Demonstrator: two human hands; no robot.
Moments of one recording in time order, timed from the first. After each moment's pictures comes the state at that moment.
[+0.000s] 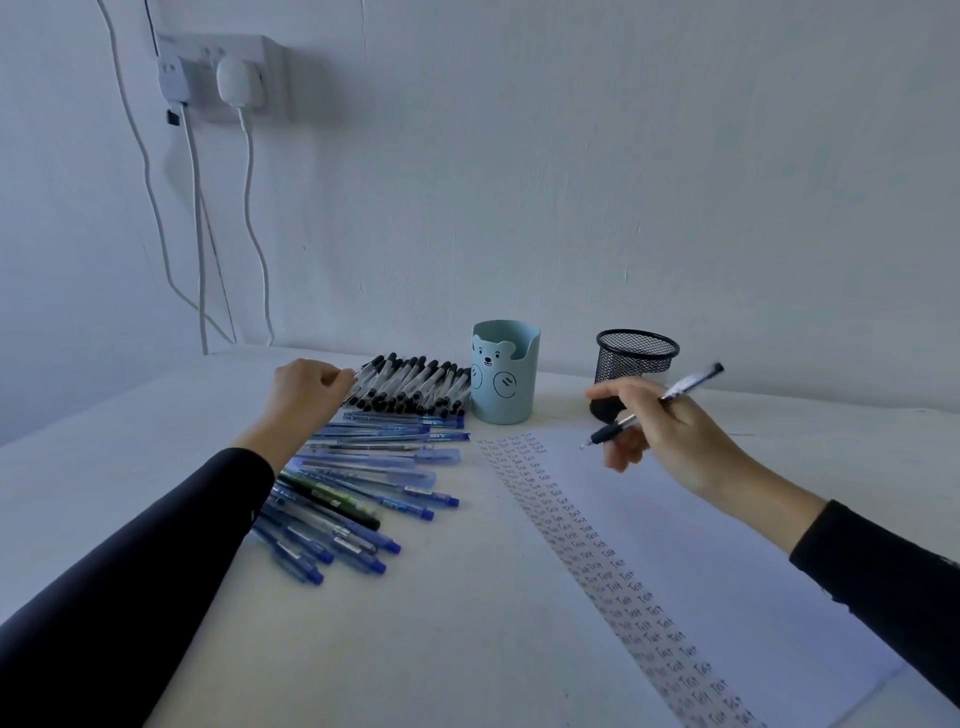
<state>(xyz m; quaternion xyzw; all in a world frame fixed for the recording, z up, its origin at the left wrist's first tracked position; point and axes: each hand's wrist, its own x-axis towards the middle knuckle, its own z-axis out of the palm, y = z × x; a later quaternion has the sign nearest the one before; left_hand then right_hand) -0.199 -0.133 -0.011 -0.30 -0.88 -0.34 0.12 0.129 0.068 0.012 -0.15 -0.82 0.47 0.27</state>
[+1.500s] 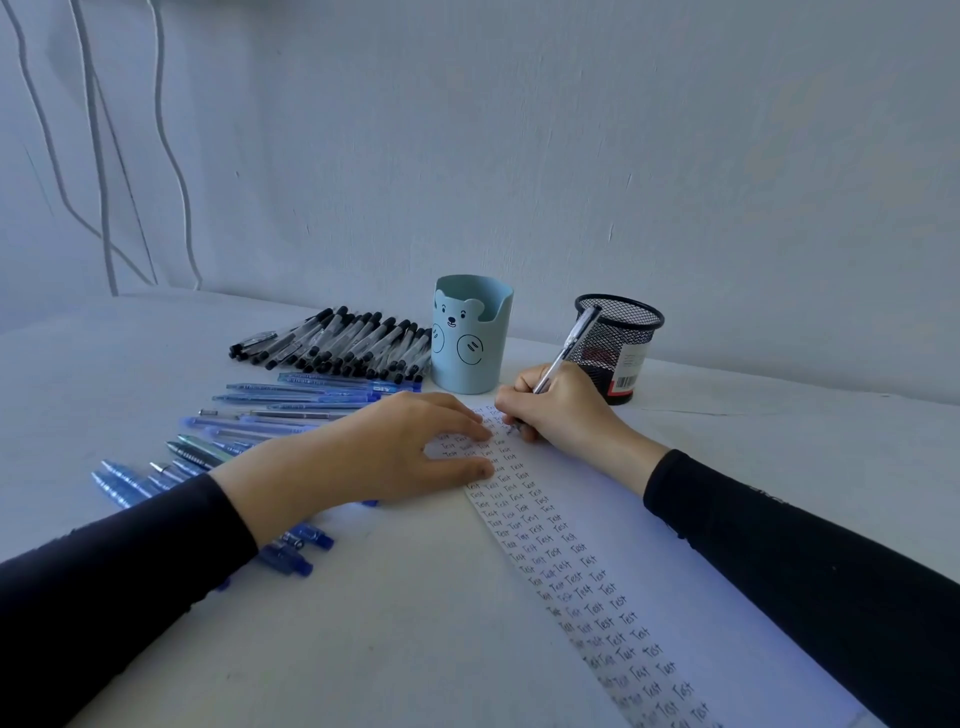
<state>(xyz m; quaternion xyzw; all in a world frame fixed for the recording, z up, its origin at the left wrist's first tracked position) -0.064 -0.089 -0.014 -0.64 -0.75 -0.16 -0.04 0.050 0.076 -0.017 -0.20 -0.86 0.40 0.26</state>
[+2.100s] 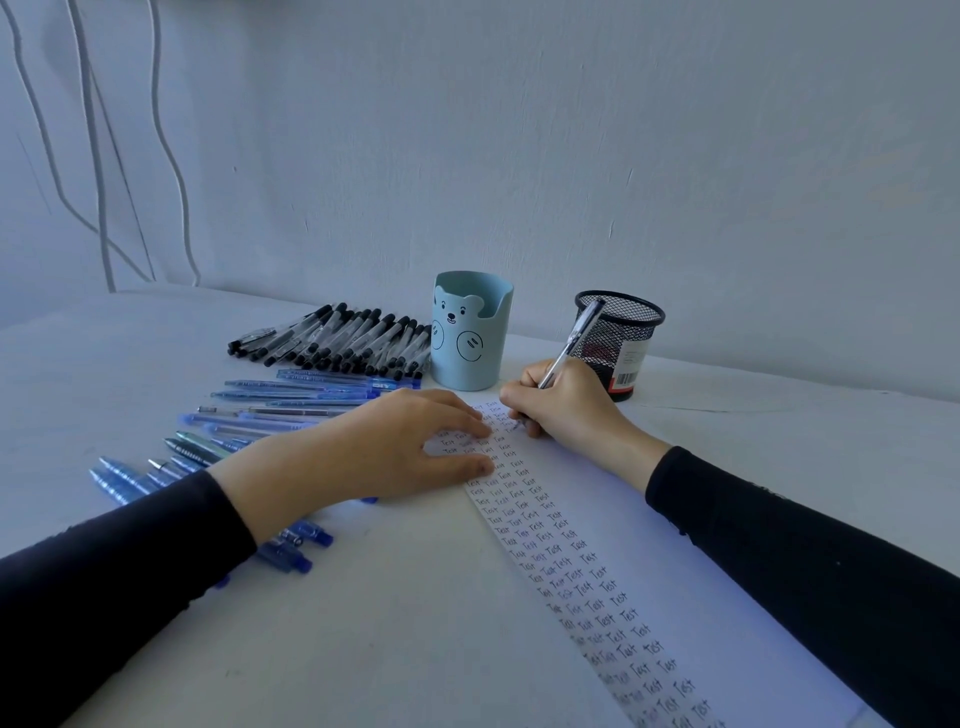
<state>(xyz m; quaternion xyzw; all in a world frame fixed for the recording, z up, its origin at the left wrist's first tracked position) -0.062 -0.090 -0.012 -0.64 -0.75 -0.16 -0.05 0.051 0.078 -0.018 -0.20 -0.85 0.41 0.28</state>
